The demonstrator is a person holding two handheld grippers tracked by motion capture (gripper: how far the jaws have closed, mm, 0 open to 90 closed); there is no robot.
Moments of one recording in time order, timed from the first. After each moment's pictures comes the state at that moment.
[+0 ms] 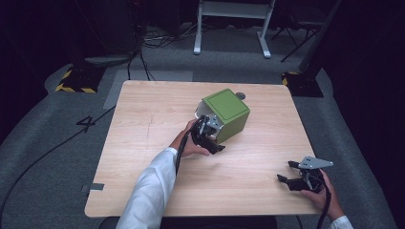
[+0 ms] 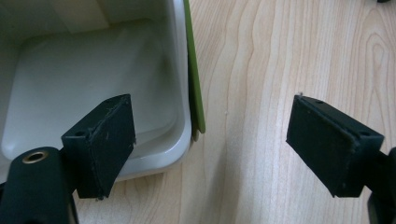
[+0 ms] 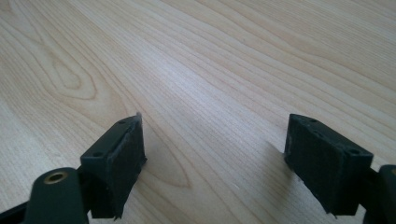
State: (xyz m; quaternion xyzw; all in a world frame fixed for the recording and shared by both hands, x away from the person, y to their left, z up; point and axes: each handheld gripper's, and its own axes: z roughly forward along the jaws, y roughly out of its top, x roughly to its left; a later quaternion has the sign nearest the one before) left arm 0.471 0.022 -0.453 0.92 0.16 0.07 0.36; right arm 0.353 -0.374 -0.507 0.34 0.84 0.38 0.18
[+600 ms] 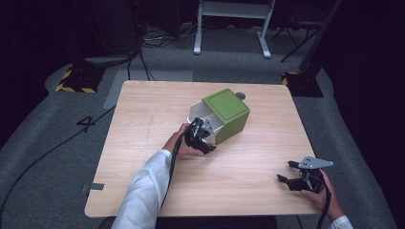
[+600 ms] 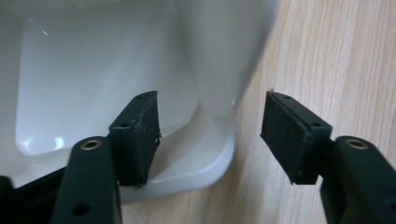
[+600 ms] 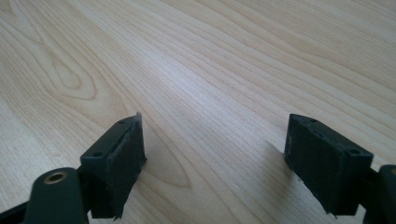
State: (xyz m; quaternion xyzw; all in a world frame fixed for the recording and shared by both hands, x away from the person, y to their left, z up) left arm 0.467 0.044 -0.464 0.93 0.17 0.08 0.32; right arm 0.353 -0.374 -0.507 0.34 0.84 0.38 0.18
